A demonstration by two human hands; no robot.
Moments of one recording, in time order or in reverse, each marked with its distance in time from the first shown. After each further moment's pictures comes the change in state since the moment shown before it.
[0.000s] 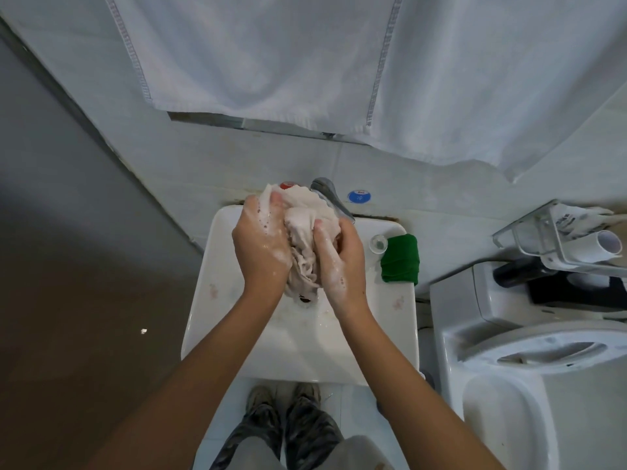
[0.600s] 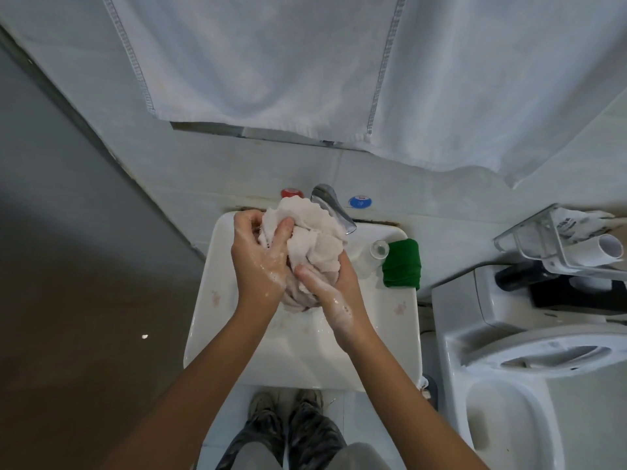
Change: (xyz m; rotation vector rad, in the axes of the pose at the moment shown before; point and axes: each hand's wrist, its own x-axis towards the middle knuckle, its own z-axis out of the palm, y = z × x) left_hand -0.006 -0.009 -0.012 -0.184 -0.070 0.029; right_hand -0.018 0.019 -0.006 0.303 -0.201 0.173
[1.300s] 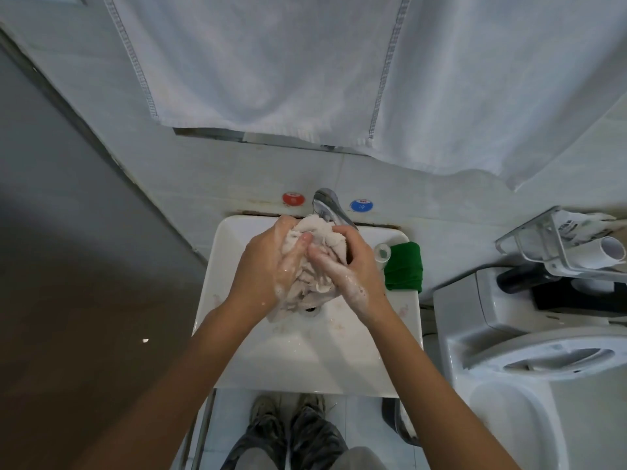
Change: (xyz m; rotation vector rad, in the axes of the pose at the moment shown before) left_hand 0.012 -0.001 -0.018 0.361 -0.499 0.213; right_hand 0.021 -0.029 -0.012 -0.258 -0.009 -0.125
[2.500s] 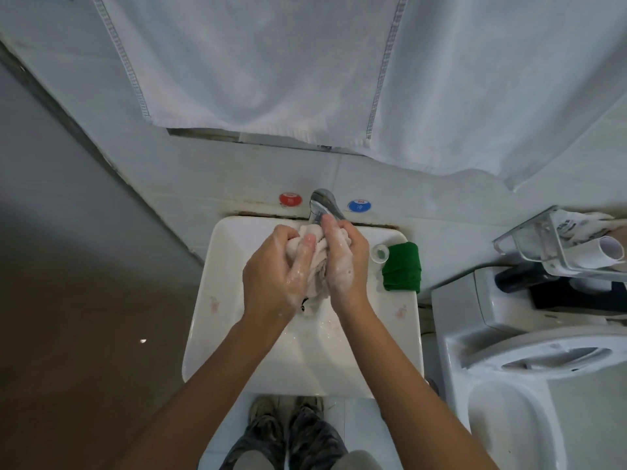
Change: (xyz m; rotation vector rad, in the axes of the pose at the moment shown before) left_hand -0.010 0.007 0.025 0.028 0.180 -0.075; right_hand 0.020 -0.002 0.024 0.146 0.345 0.087
